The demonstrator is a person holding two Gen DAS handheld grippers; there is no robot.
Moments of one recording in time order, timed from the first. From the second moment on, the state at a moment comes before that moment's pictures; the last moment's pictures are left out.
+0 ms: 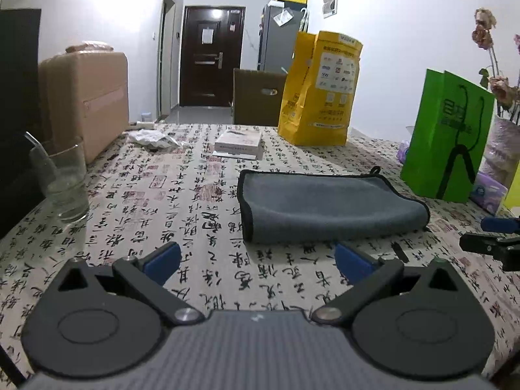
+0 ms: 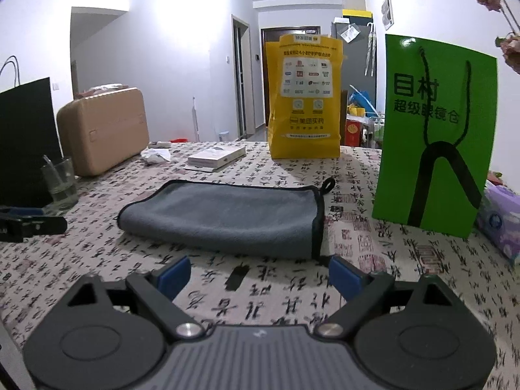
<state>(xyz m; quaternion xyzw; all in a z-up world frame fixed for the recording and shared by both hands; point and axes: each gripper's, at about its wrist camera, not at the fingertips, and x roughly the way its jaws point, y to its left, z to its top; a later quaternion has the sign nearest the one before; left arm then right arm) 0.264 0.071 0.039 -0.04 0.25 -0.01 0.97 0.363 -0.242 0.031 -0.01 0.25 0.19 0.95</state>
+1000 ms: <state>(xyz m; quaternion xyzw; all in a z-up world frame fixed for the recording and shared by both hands) 0.108 0.043 0.024 -0.01 0.18 -0.02 0.98 0.198 -0.249 0.023 0.02 0.18 0.16 0.97</state>
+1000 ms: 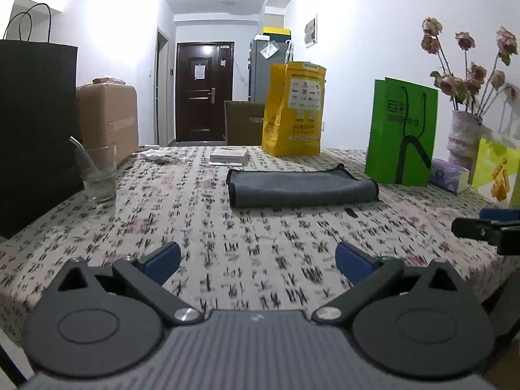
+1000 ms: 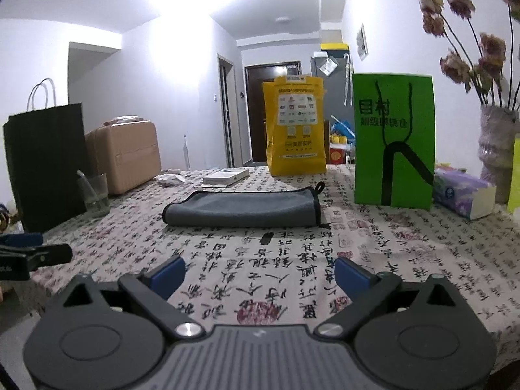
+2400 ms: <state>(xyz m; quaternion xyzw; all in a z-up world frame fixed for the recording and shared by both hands) 0.005 0.041 0.004 -0.01 0.19 -0.04 0.98 0.073 -0.248 0.001 0.01 0.20 0.17 0.97</state>
